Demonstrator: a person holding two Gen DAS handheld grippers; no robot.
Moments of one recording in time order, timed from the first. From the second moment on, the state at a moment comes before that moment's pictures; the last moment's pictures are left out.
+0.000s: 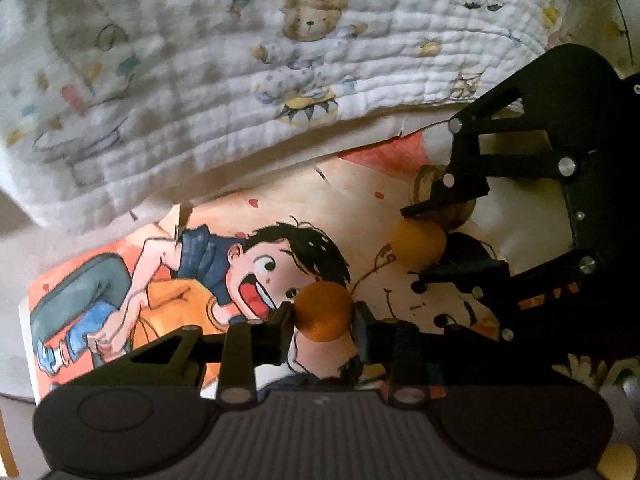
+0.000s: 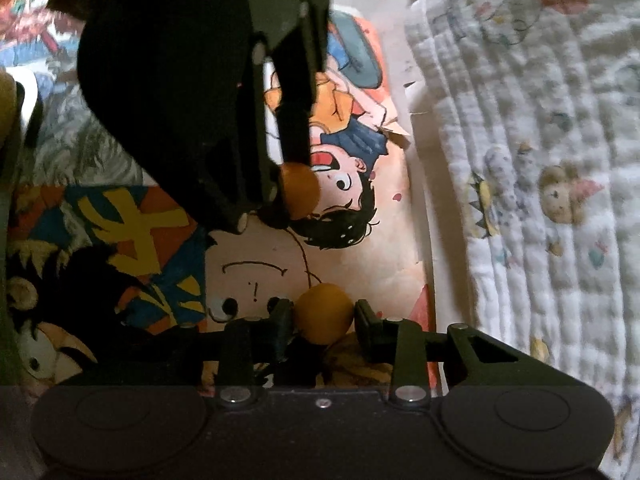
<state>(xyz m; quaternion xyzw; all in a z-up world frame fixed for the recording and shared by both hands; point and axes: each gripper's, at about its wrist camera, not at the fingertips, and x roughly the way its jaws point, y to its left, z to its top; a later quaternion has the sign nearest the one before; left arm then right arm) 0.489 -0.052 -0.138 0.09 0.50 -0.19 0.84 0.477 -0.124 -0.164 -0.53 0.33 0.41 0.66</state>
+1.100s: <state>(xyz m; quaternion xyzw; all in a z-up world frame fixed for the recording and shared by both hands) 0.329 -0.045 -0.103 0.05 0.53 -0.27 0.80 0.337 -0.184 -0.101 -0.16 0.52 0.24 0.80</state>
